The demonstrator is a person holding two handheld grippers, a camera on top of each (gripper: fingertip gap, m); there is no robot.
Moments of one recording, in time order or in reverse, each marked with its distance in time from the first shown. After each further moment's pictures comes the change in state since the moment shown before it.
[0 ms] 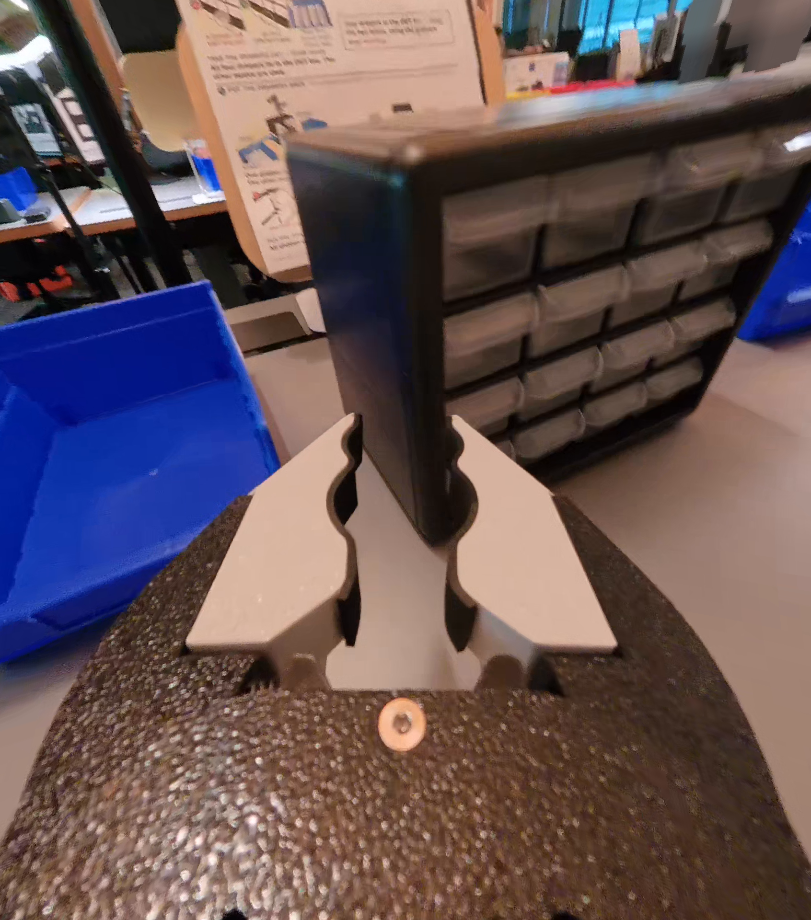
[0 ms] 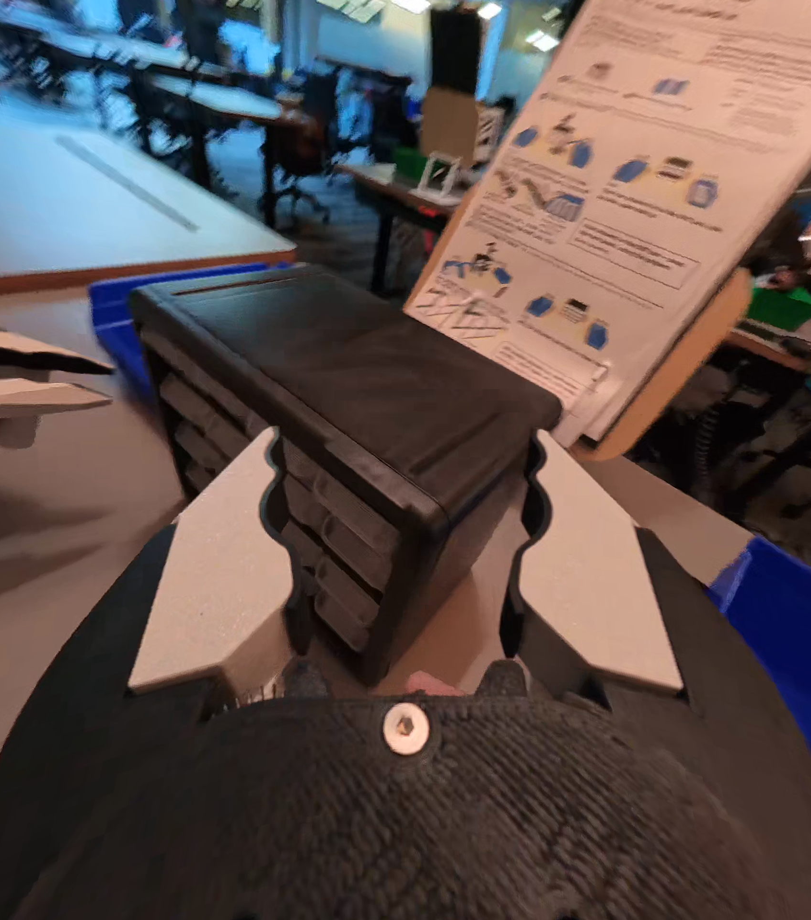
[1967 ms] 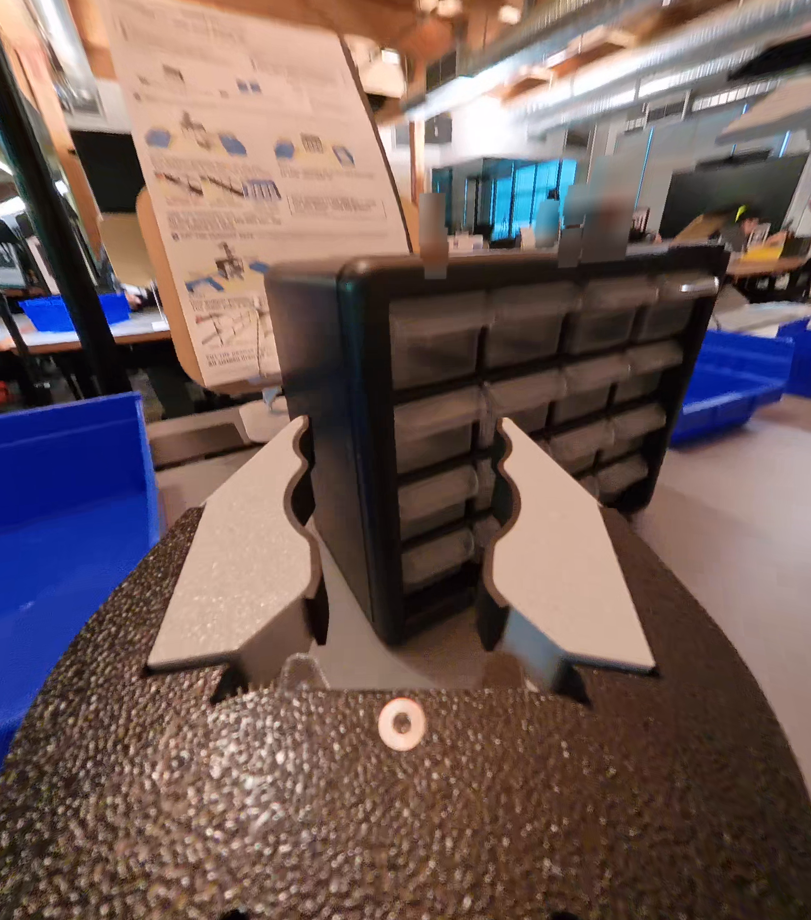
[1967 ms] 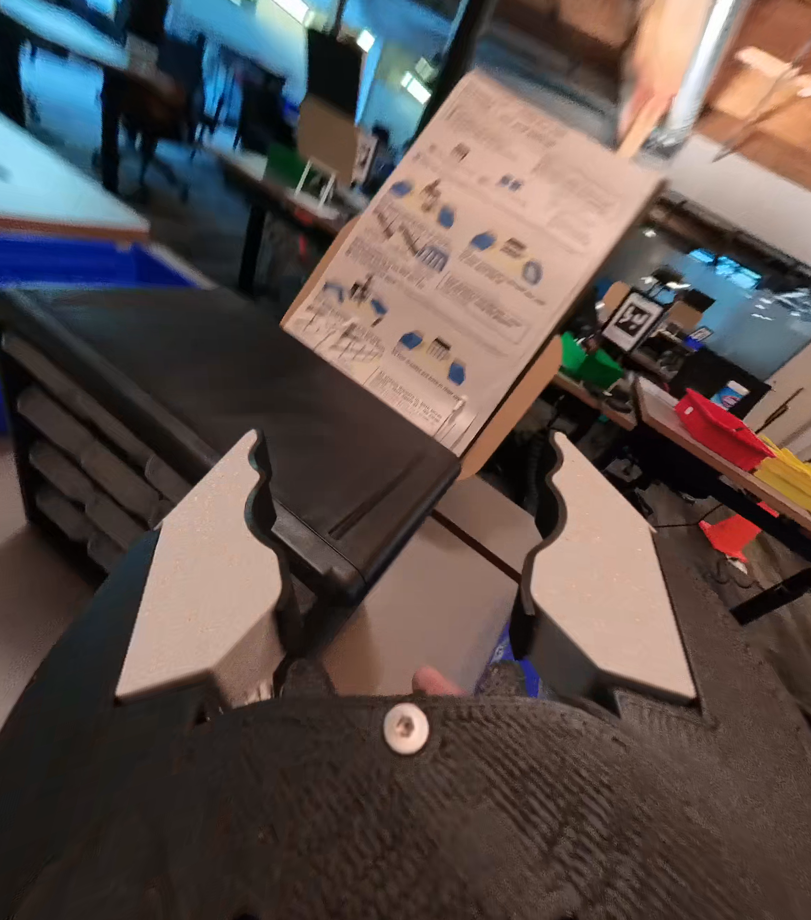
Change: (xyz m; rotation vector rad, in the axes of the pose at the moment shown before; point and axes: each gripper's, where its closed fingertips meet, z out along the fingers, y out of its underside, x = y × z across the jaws) left arm 0.033 -0.038 0.029 0.296 0.107 -0.045; right arm 0.037 -0.030 -0.016 0.006 0.254 -0.222
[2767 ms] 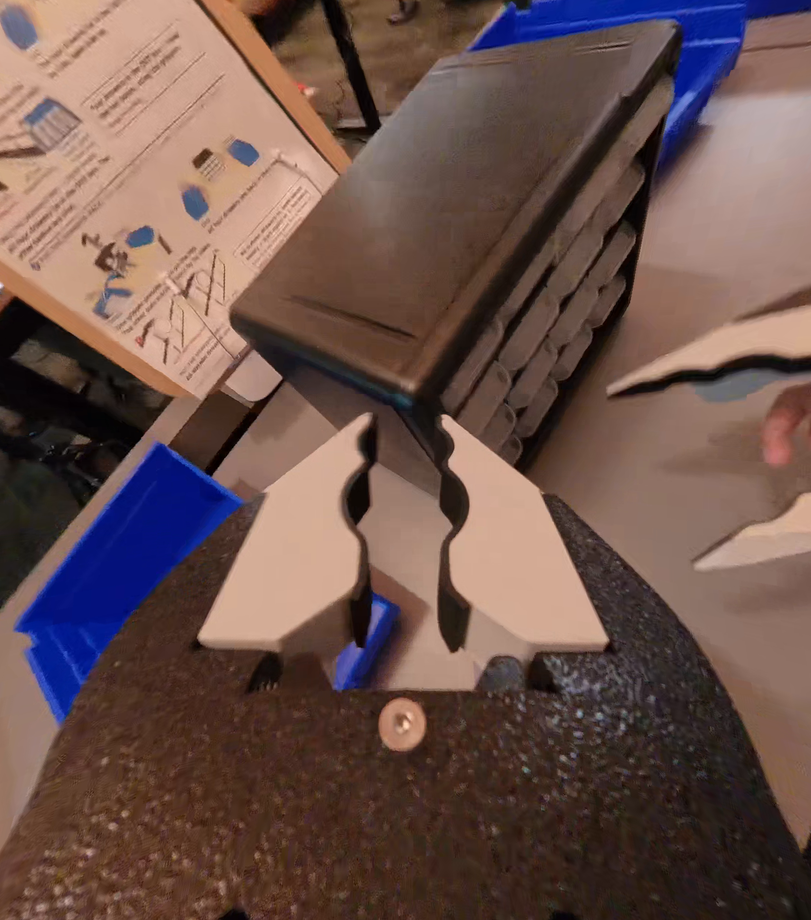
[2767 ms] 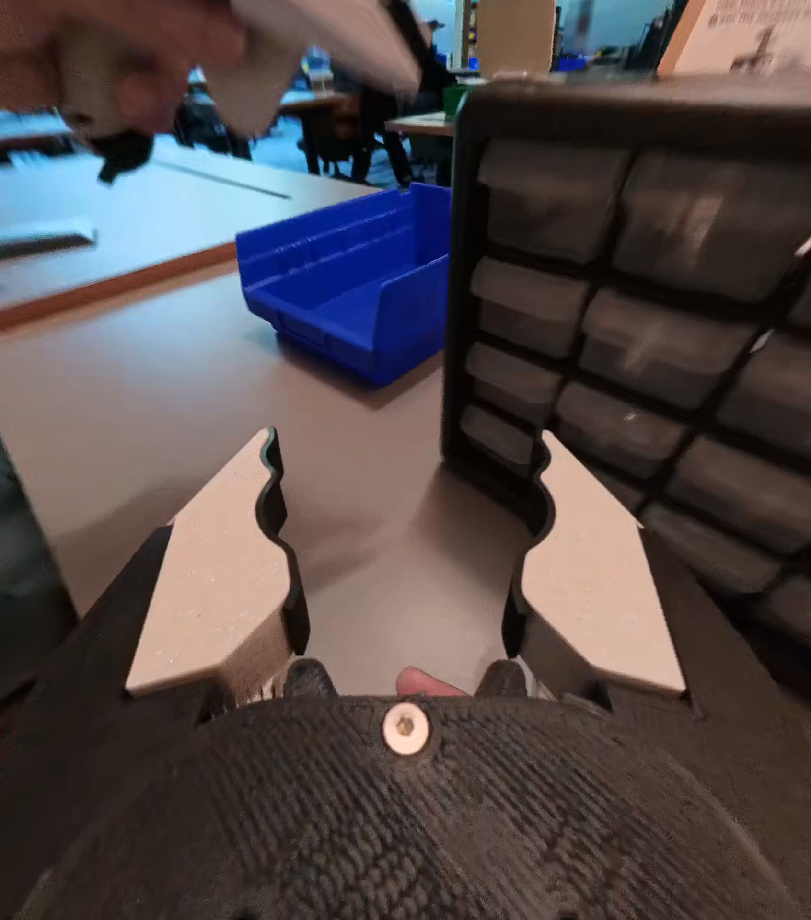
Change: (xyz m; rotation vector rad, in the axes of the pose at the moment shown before) left arm -0.022 -0.054 0.003 -0.535 0.322 0.391; right arm -0.267 0.053 0.005 -0.074 -0.334 0.435
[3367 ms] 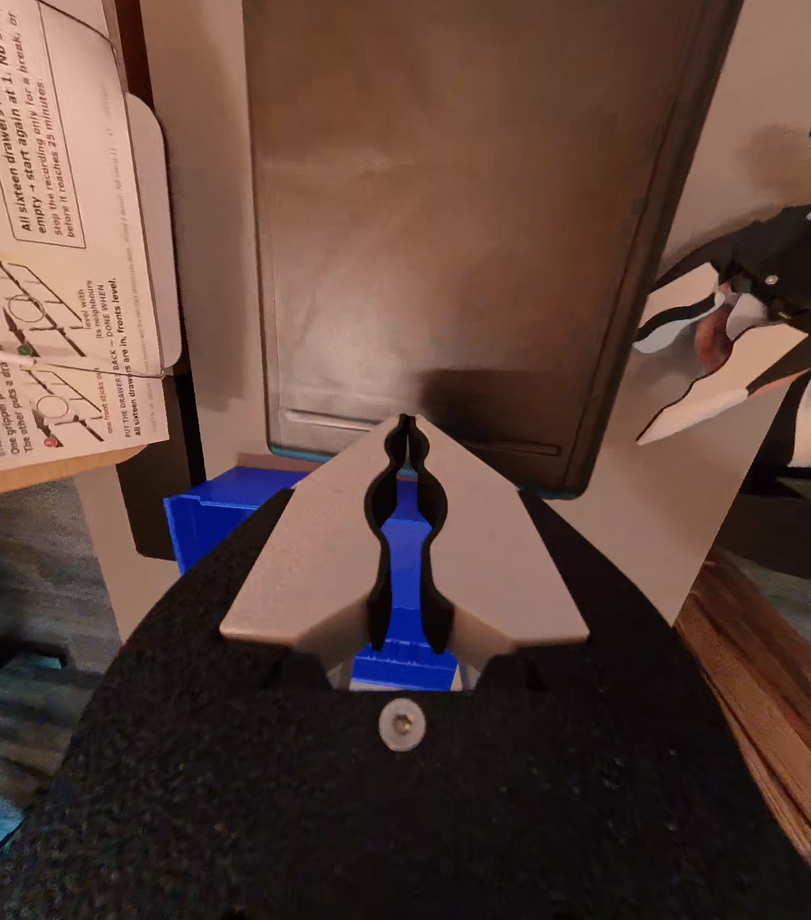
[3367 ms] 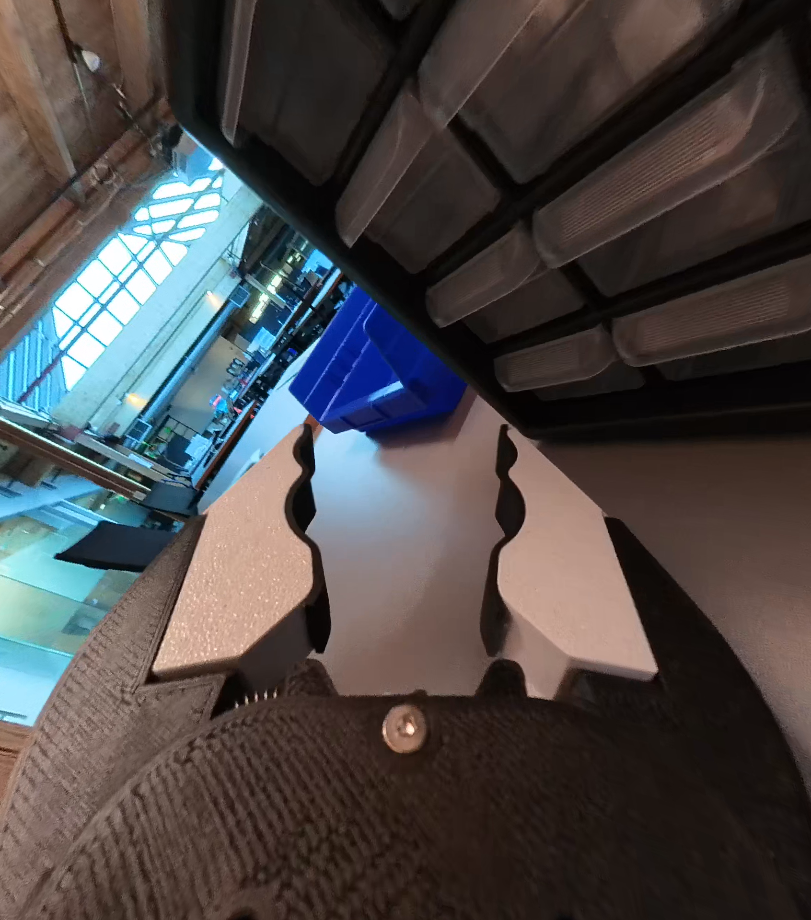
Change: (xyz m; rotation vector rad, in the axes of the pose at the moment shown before) left arm -0.048 -0.052 0.078 -0.709 0.505 0.316; right arm 0.010 0.022 0.050 0.142 -0.099 0.795
